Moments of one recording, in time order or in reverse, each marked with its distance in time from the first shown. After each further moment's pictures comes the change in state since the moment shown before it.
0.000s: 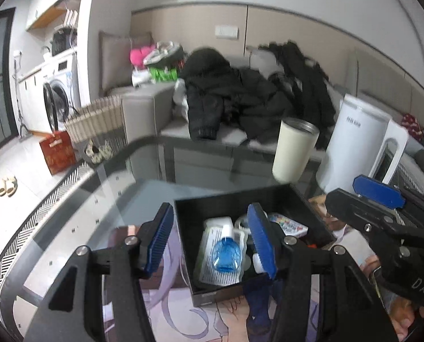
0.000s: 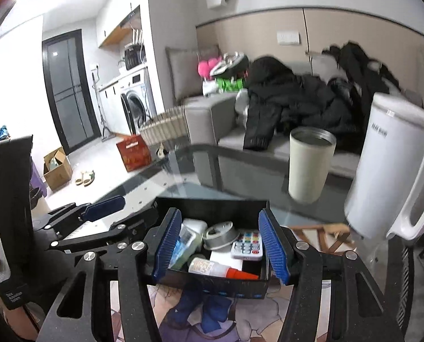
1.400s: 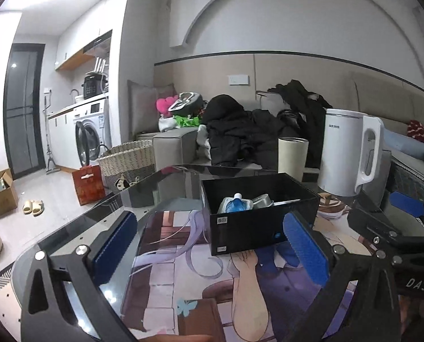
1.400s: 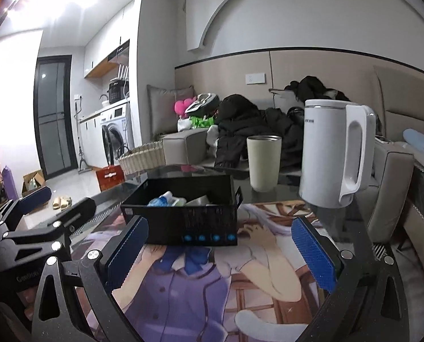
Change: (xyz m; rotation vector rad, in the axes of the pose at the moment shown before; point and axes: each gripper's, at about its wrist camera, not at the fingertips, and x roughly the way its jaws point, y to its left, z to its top) left arm -0.095 -0.020 -0.108 0.036 -0.264 0.141; right arm -0.091 0.009 -0.116 0.012 -0.230 -0.154
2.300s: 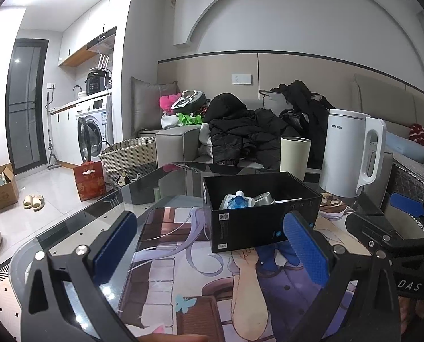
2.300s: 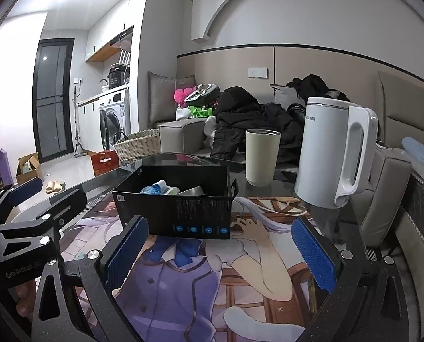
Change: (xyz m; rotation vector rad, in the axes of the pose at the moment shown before) left arm -0.001 0.001 -0.005 -0.016 0.005 0.006; right arm 0.009 0.004 -0.001 -0.062 0.046 -0.032
